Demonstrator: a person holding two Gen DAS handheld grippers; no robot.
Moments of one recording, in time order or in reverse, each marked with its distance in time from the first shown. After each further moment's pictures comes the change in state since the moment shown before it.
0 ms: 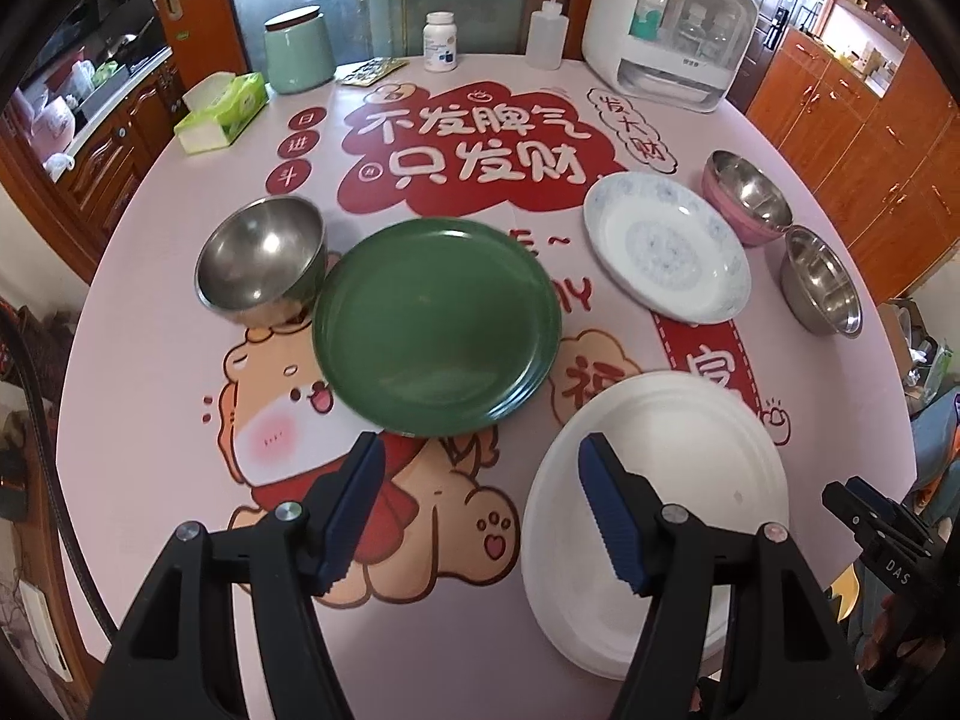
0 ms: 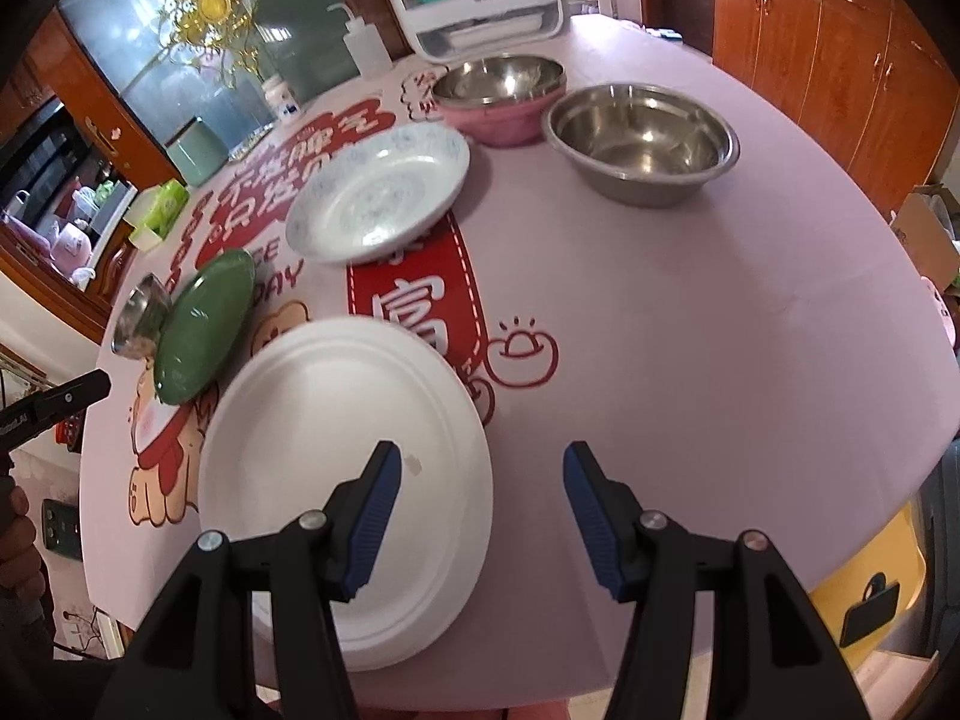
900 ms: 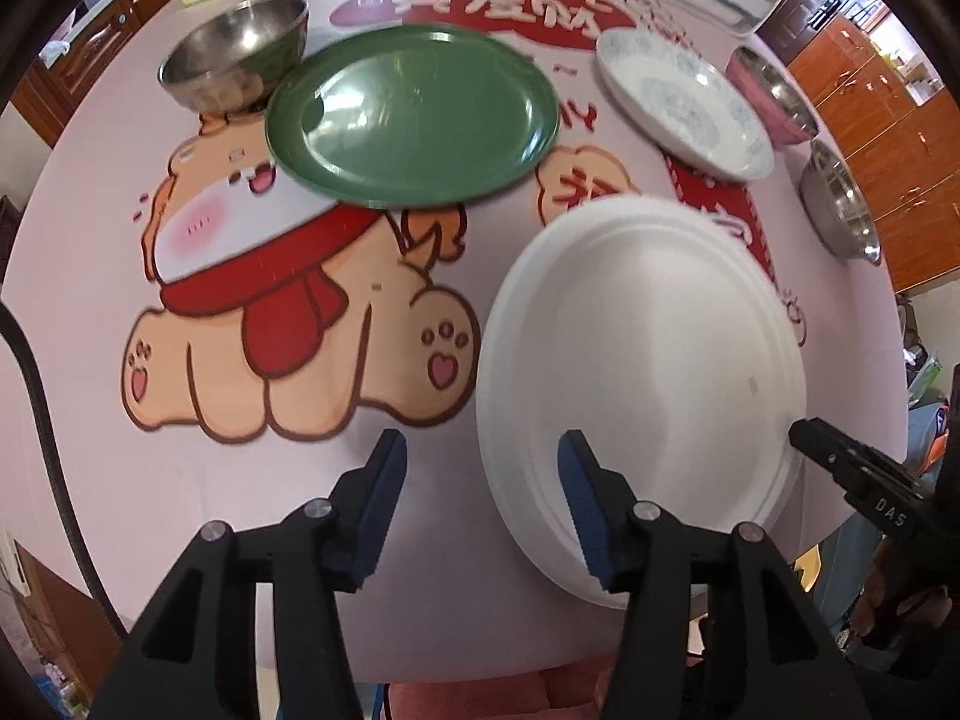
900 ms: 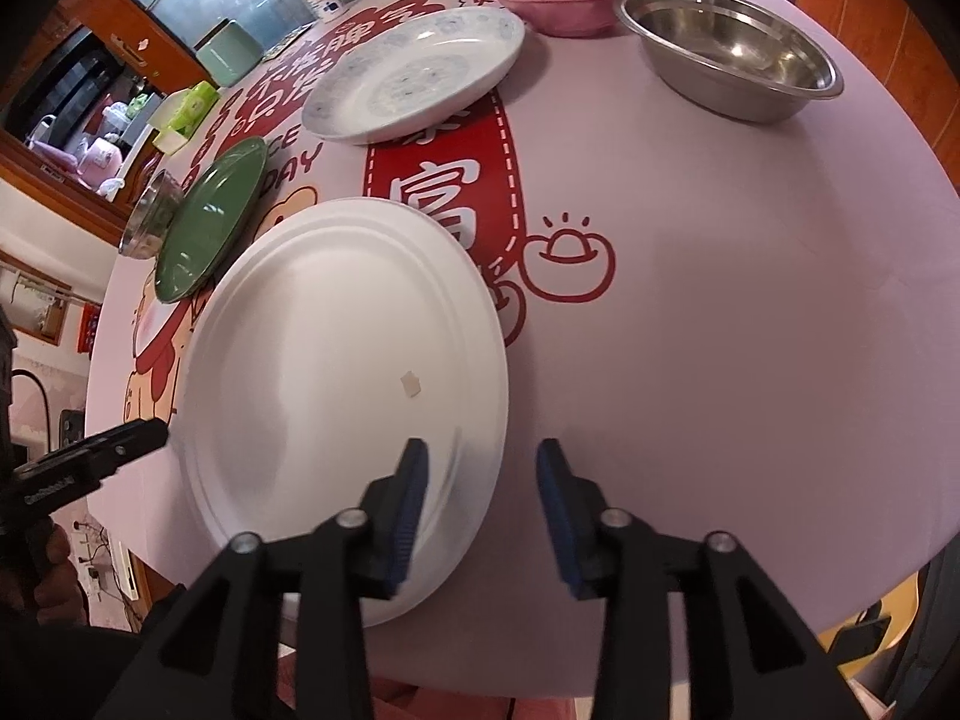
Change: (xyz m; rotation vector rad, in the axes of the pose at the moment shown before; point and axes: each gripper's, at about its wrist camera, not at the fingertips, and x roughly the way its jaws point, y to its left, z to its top) left arm 0.050 -0.016 -0.081 -0.124 0.211 -0.052; right arm 0.049 -0.004 -0.015 -0.106 0.231 0.085
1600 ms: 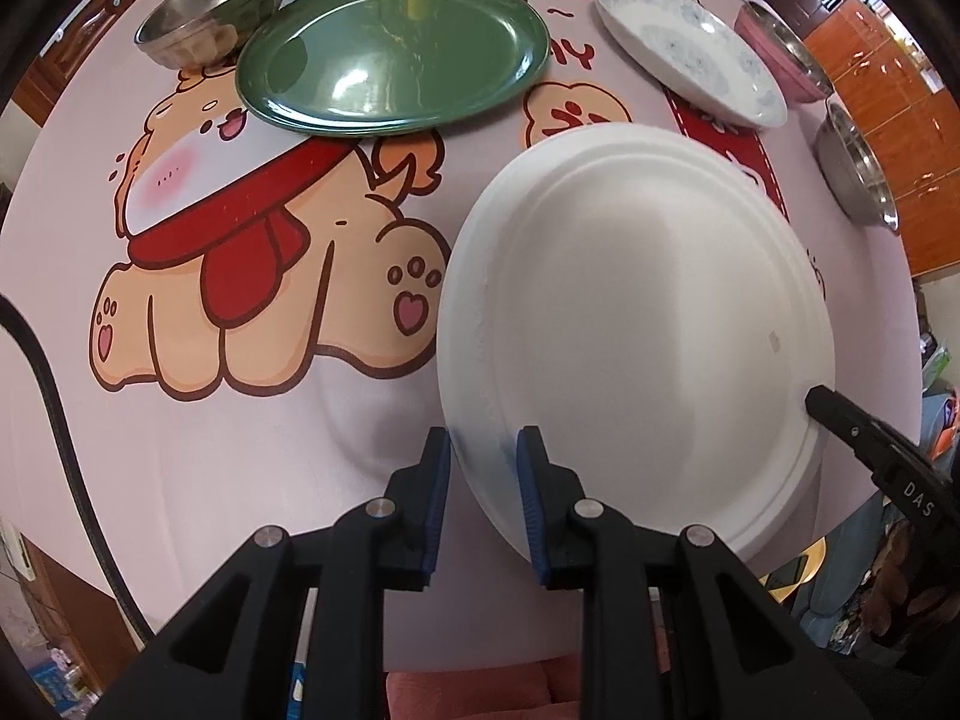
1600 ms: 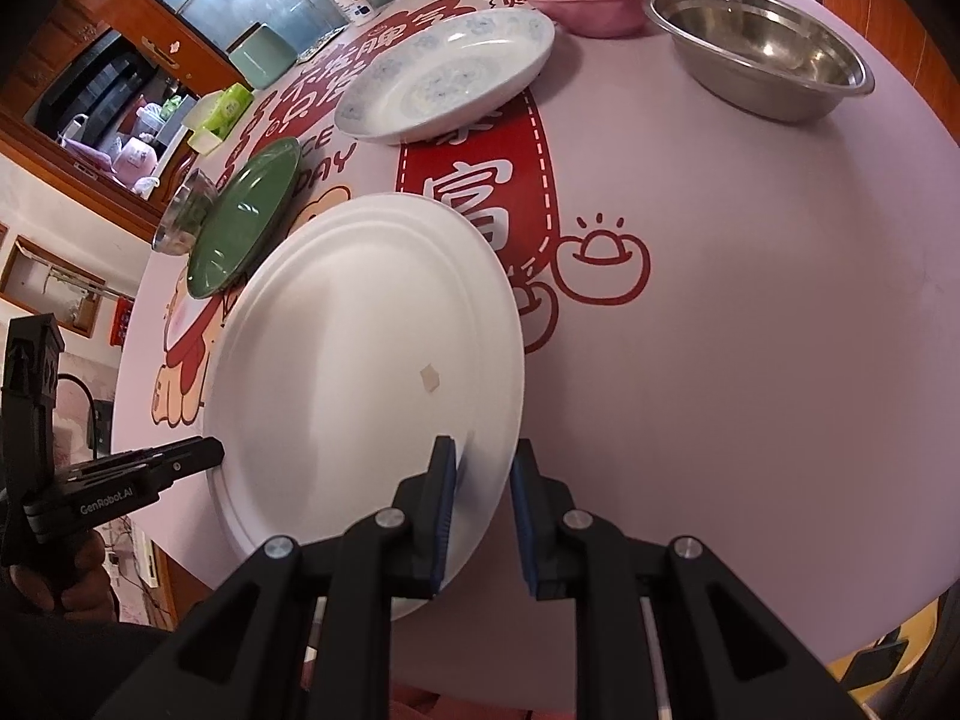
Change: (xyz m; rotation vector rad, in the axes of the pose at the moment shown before) left arm 0.026 -0.014 -0.015 -0.009 0.094 0.031; right arm 0.004 -0.001 -0.002 -0.041 -0.018 0.099
